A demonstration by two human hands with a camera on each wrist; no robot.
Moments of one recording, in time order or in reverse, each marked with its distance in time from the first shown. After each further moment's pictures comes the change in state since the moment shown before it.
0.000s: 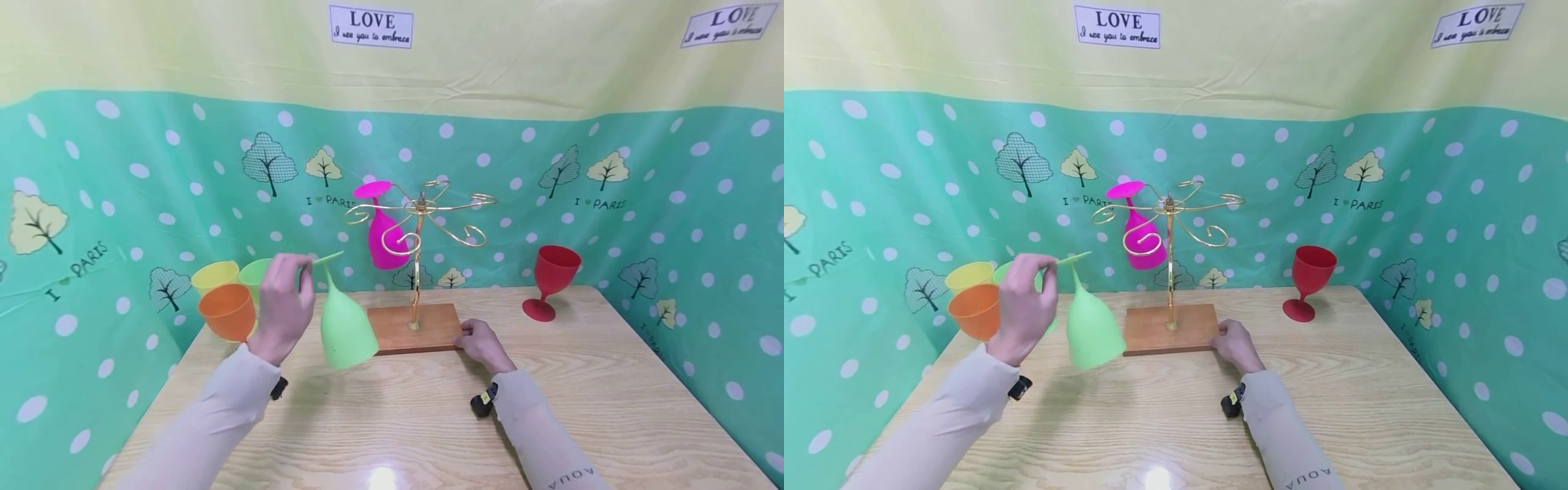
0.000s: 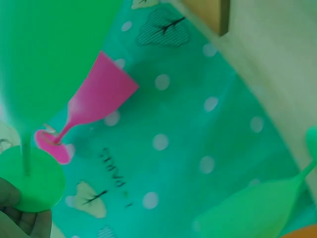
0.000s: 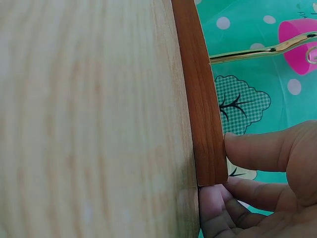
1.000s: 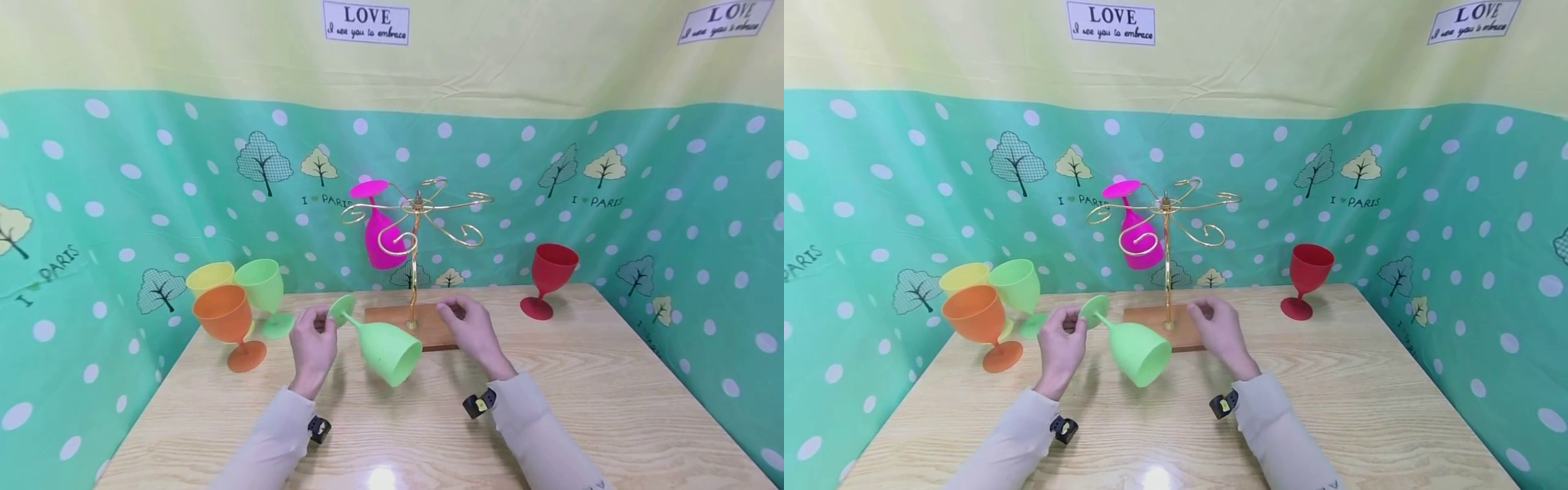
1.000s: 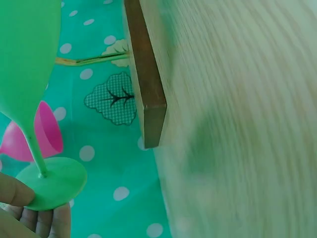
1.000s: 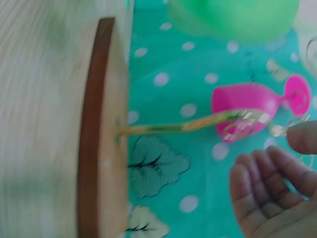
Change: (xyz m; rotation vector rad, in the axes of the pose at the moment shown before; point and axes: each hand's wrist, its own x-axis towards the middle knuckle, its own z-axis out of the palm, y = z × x) left_hand -0.100 -0.003 0.050 -0.145 -0.076 -0.645; right_hand -0.043 -0.059 -0.017 0.199 0.169 -0.455
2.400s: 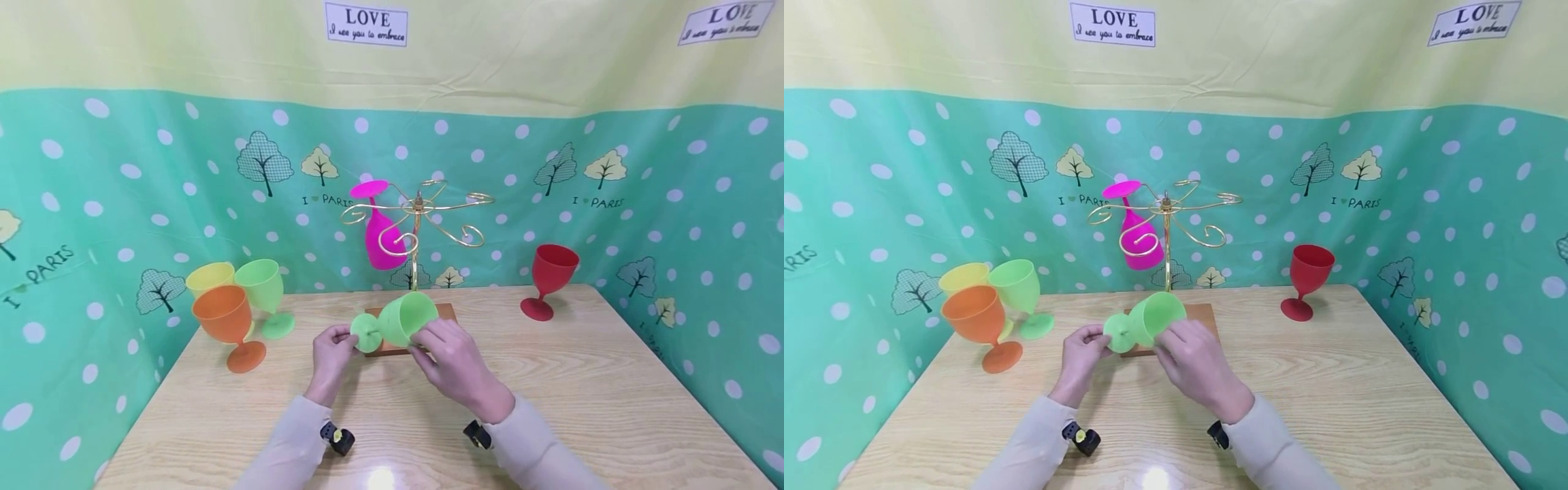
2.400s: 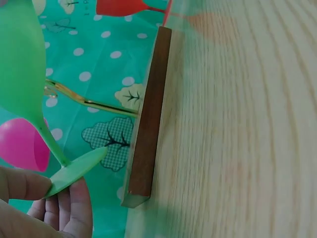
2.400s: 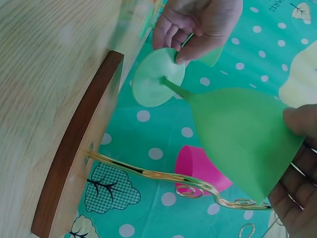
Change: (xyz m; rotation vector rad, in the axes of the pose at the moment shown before) left_hand -0.021 0.001 0.026 -0.343 -0.205 -0.638; right_hand -0.041 -0.041 0.016 -0.389 0.041 -0.883
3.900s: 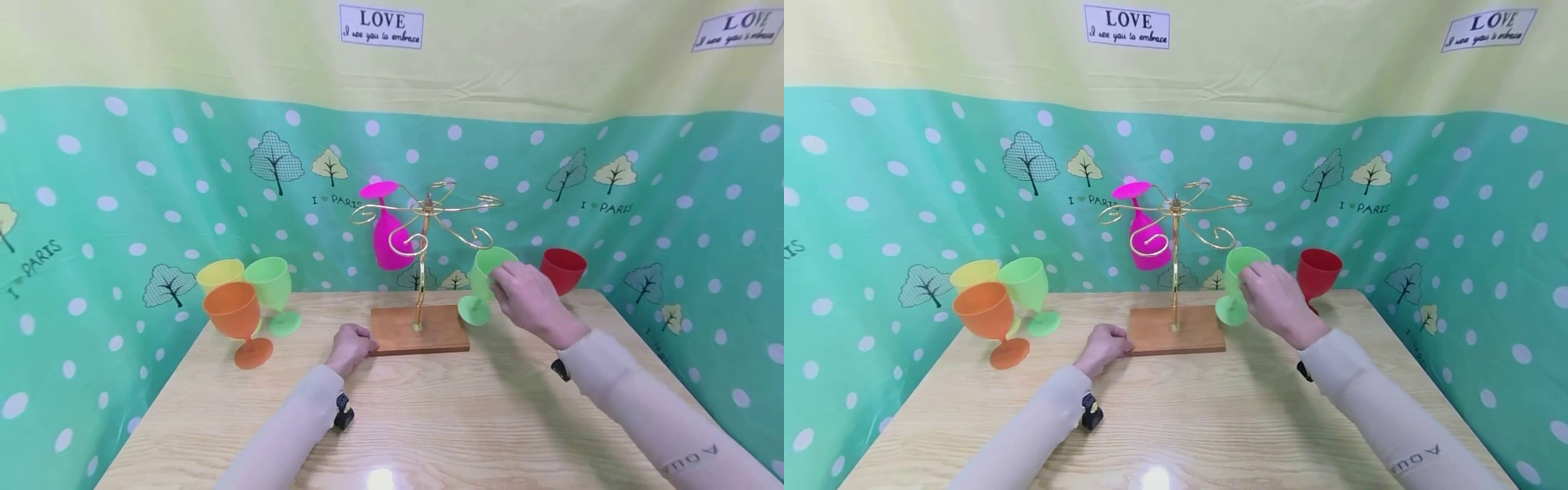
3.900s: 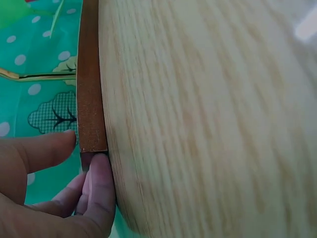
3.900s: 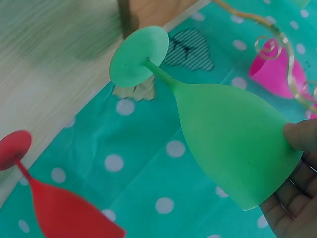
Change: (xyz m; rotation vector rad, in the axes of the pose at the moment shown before) left_hand 0.034 -0.016 0.009 0.488 -0.196 -0.049; right_hand 0.020 0.114 -0.081 -0.317 -0.226 0.086
